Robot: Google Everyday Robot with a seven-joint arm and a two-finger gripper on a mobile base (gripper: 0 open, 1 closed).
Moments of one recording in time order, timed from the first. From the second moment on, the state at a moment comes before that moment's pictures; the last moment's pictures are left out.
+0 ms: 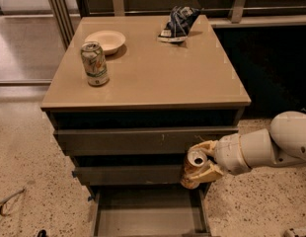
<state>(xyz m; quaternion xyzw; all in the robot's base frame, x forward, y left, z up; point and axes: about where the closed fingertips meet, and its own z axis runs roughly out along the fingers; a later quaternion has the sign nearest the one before) 0.449 -0.125 0.690 -0.60 0.68 0.23 0.34</state>
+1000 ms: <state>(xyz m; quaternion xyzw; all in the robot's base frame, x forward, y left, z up) 0.447 -0.069 0.508 -0.65 0.64 0.24 0.34</state>
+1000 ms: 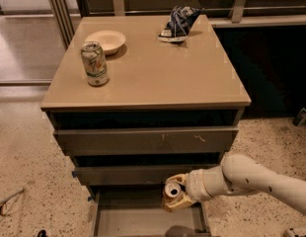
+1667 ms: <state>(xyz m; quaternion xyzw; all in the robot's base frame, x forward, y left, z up) 0.447 -0.063 0.477 -0.66 0.64 0.22 0.33</state>
